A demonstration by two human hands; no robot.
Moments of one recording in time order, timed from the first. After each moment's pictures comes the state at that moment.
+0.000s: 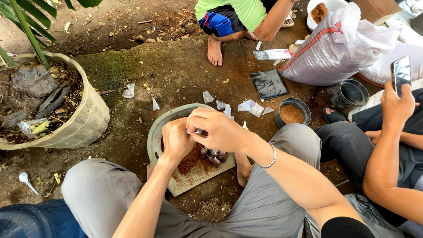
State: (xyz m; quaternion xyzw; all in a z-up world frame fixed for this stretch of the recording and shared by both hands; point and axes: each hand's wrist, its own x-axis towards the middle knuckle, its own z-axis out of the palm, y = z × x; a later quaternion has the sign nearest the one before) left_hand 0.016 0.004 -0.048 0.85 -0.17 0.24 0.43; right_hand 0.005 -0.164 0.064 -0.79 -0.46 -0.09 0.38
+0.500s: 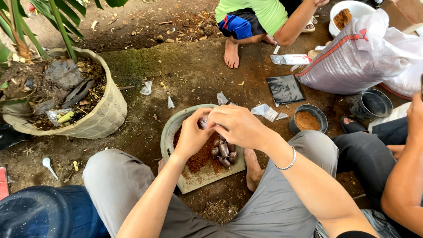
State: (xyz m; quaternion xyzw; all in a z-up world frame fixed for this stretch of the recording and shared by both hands) left_hand 0.010 0.005 -0.014 0.76 -0.16 0.11 0.62; right_hand 0.016 -0.175 0.069 -0.83 -0.46 -0.09 0.31
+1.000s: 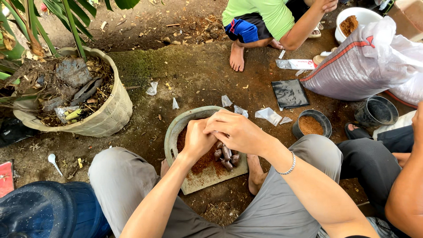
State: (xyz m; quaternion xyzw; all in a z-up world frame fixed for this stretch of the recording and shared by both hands) left_hand 0.012 0.001 -0.040 0.83 -0.17 0.18 0.51; right_hand 0.009 -0.164 0.065 -0.79 -0.49 -0.08 0.36
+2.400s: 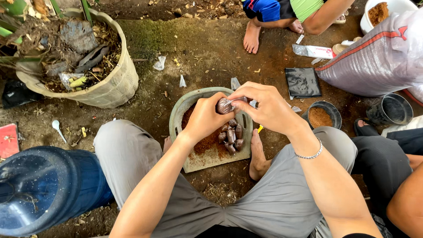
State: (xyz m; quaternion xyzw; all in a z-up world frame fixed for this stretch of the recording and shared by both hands) left_hand 0.001 0.015 0.001 0.81 -0.16 0.08 0.55; right_hand 0.021 -0.180 0.085 -0.83 -0.40 -0.02 0.39
